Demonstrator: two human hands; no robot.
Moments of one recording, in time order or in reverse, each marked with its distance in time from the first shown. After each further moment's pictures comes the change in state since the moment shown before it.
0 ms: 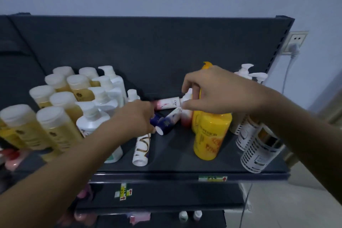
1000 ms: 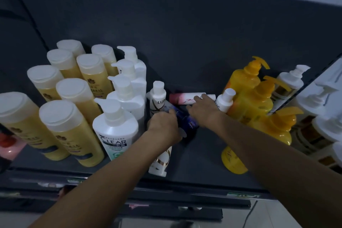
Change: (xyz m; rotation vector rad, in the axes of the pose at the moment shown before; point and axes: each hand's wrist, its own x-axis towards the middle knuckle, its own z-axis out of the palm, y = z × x) left_hand 0.074 -0.033 0.077 -0.079 -0.156 -0.106; right_hand 0.177 0.040 0.216 -0.871 -0.468 -0.023
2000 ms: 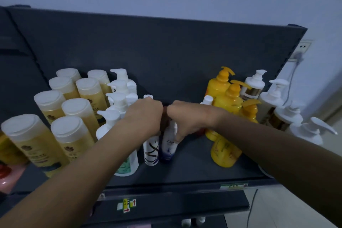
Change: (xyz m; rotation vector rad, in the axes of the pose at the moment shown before) left_hand -0.065 -0.016 -0.079 0.251 0.246 0.152; right_hand -0.108 0.006 -0.098 0.719 0.201 -0.208
